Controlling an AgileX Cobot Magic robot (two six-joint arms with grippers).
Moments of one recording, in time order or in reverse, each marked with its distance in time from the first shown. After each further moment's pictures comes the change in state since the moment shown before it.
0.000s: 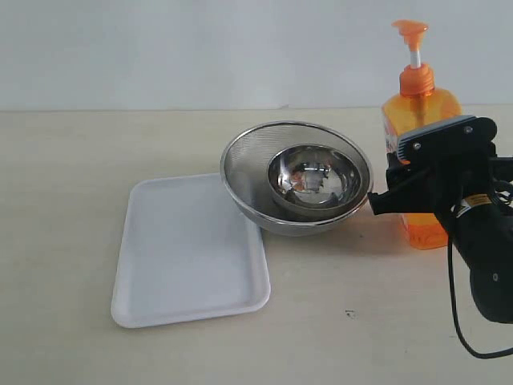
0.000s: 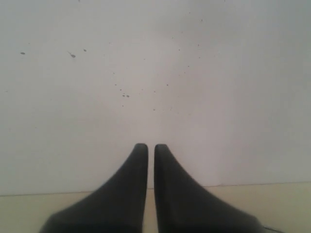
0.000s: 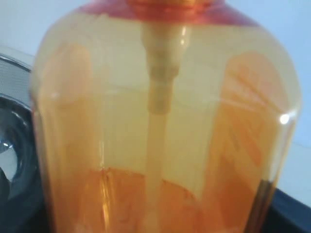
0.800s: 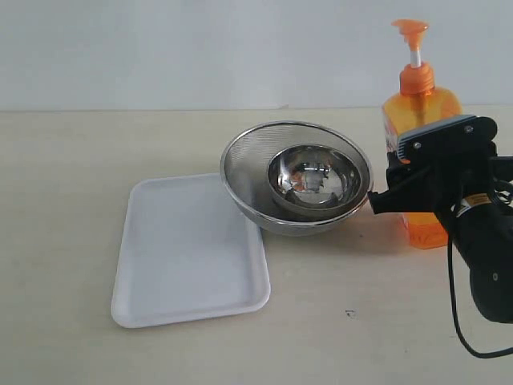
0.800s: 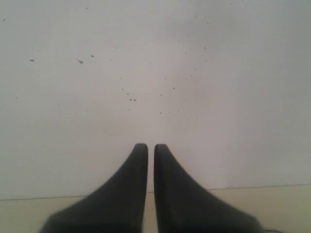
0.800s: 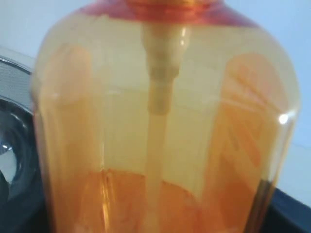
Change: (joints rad) left arm 0.000 0.000 0.000 0.030 0.002 0.003; right arm 0.000 0.000 0.000 0.000 -0.004 0.000
